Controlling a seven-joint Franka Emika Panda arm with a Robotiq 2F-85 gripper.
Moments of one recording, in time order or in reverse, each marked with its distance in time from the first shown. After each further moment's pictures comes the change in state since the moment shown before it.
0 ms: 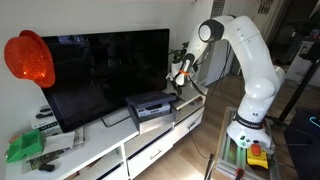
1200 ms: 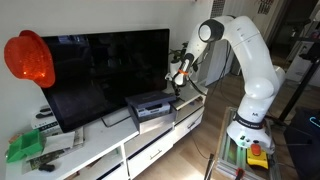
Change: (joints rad) arm -0.007 0.004 0.022 0.021 -0.011 -0.028 -0.013
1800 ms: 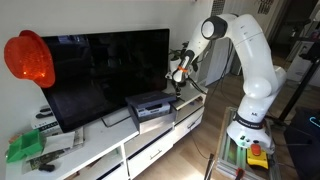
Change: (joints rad) arm -0.059 -0.038 0.066 0.002 0.044 -0.109 -0.001
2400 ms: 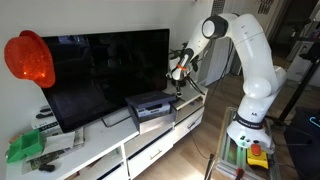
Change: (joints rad) arm -0.004 -0.012 0.009 0.022 0.038 -0.106 0.141
